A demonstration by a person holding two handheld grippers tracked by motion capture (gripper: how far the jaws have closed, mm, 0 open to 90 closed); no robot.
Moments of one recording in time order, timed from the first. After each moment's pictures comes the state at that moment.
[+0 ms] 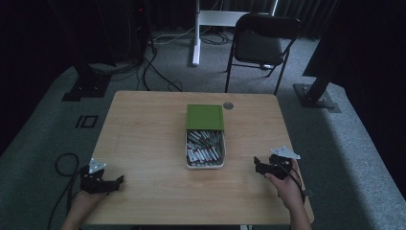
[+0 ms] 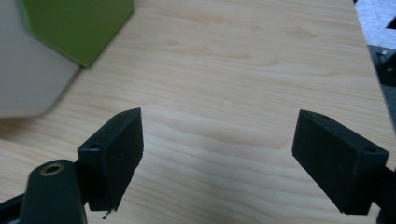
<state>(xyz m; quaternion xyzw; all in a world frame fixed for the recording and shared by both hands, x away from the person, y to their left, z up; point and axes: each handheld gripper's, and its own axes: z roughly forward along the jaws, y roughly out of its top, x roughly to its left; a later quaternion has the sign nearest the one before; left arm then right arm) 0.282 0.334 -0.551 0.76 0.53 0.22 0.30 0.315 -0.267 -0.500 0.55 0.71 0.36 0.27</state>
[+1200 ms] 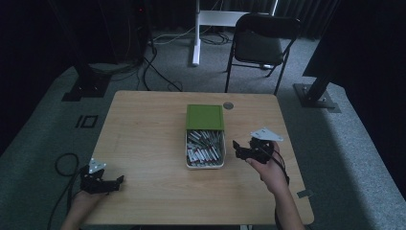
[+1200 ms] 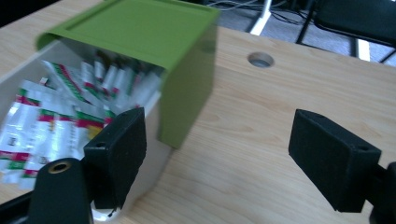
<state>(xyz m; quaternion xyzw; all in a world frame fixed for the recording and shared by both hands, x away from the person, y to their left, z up) 0.282 0.334 -0.551 0.76 0.53 0.22 0.30 0.333 -0.196 -0.433 0.47 0.73 0.41 0.27</state>
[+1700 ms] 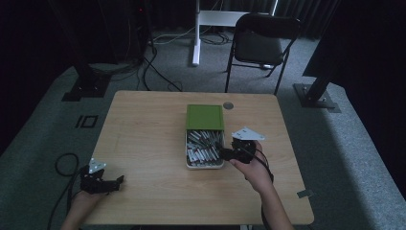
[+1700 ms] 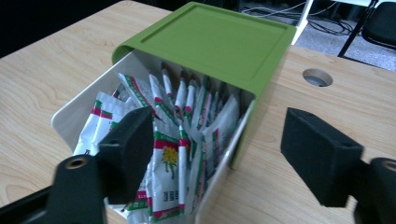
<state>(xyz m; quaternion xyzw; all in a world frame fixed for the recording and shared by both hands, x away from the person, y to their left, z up) 0.282 0.334 -0.551 0.76 0.53 0.22 0.30 0.332 -0.149 -0.433 0.43 0.76 0.43 0.24</state>
